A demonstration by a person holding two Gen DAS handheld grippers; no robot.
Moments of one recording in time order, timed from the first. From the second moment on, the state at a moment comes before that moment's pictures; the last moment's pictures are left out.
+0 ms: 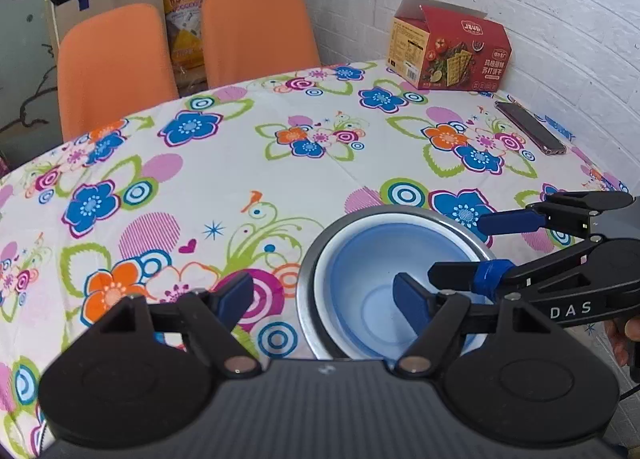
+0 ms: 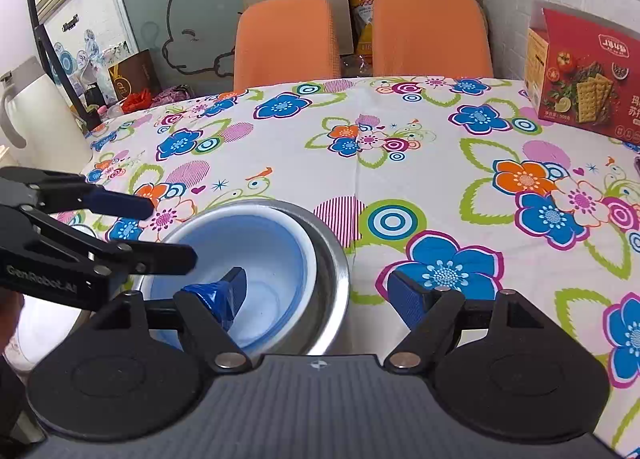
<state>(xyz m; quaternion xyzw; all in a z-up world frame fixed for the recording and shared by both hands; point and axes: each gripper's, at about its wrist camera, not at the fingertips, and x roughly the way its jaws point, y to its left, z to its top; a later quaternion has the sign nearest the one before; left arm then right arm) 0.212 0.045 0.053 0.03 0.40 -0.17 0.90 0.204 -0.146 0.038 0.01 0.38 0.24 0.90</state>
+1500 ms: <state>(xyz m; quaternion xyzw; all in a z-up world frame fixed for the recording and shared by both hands) 0.240 0.032 0.051 -0.02 0.44 -0.14 0.89 0.191 -0.123 0.044 0.02 0.34 0.24 0.91</state>
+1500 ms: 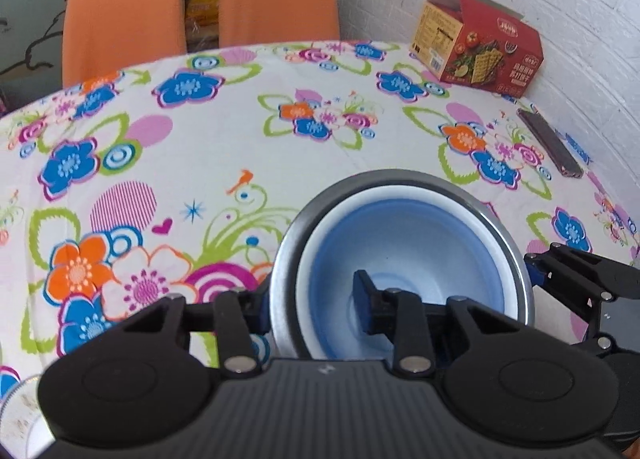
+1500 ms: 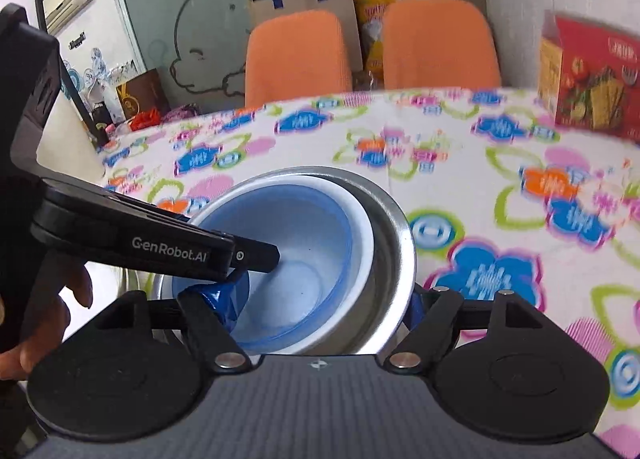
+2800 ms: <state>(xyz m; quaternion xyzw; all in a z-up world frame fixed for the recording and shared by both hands) 0.113 0.197 0.048 -0.07 0.45 0.02 0.89 0.125 0.023 0.028 0.02 0.38 0.40 0.83</state>
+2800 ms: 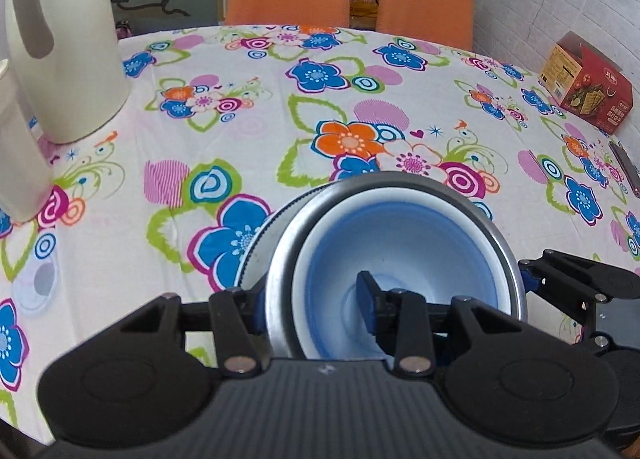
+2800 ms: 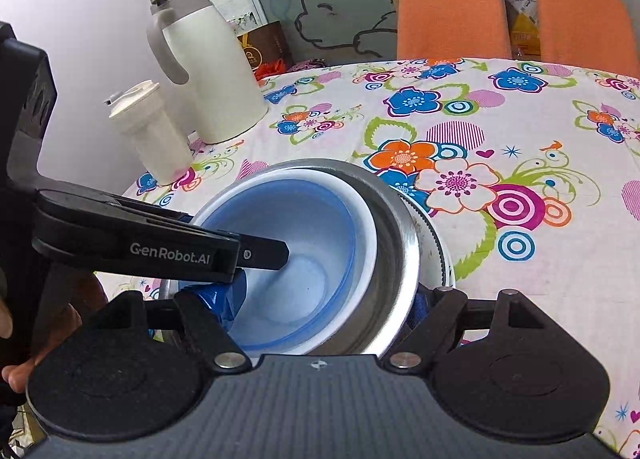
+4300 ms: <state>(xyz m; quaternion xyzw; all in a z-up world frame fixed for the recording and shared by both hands) -0.088 0.062 0.061 0.01 0.23 0.09 0.97 -0.010 -0.130 0.058 0.09 0.18 0.15 0.97</state>
